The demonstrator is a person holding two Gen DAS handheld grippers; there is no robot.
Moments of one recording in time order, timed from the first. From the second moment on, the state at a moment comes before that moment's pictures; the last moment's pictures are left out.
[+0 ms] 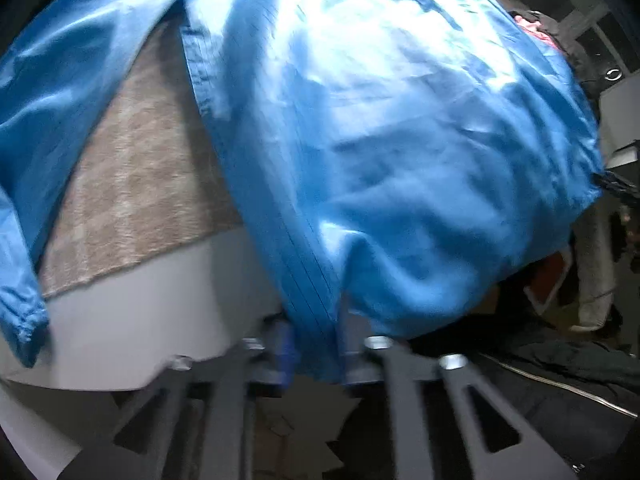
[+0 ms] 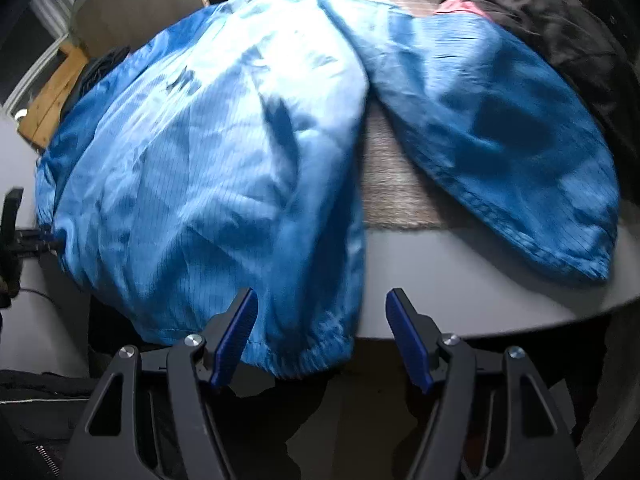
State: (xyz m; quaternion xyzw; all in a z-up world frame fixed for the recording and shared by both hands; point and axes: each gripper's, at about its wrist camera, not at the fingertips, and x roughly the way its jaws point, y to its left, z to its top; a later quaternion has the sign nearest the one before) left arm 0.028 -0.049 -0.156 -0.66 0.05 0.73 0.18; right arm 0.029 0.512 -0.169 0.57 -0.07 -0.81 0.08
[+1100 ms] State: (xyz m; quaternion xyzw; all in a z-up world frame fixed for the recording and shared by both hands) left arm 0.045 -0.017 -0.149 -0.65 0.01 0.75 0.12; right arm -0.039 0.596 -0.118 0.53 -0.09 -0.84 0.07
